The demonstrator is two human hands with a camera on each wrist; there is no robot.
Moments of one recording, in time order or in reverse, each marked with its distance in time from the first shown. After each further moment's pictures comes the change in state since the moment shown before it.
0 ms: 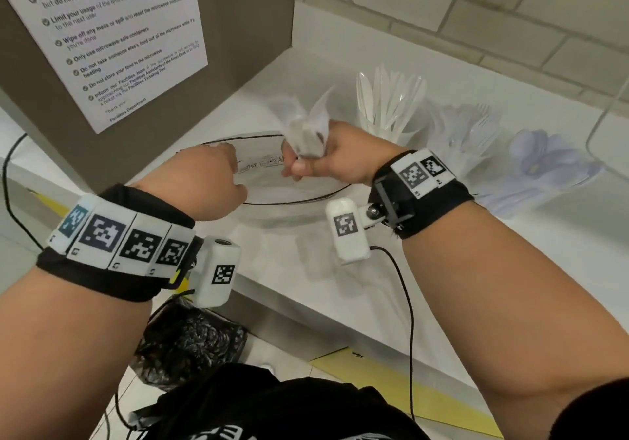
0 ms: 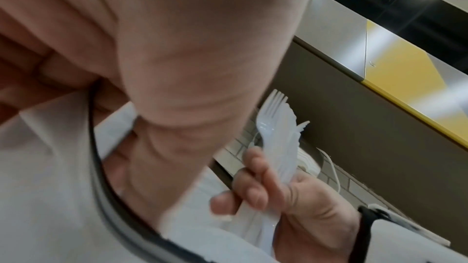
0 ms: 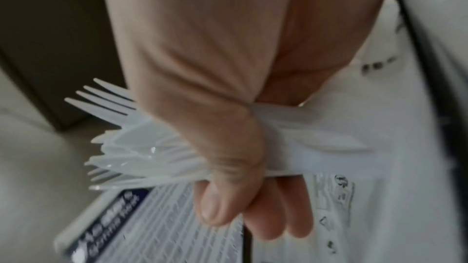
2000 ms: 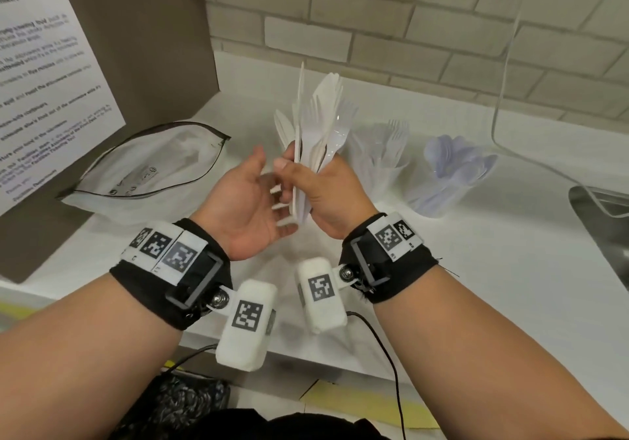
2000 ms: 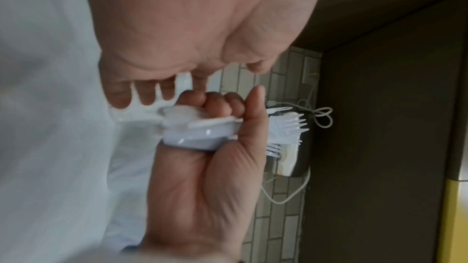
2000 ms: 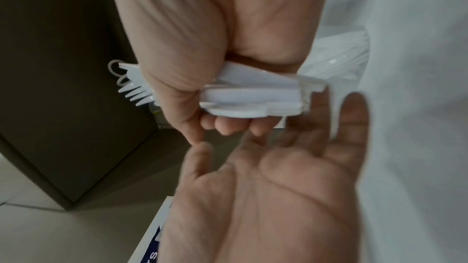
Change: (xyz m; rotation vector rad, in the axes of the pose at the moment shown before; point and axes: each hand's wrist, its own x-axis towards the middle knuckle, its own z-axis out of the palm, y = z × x) left_hand 0.023 0.118 0.012 -1.778 -0.701 0.133; right_hand -0.064 0.007 0.002 0.778 0.716 -0.039
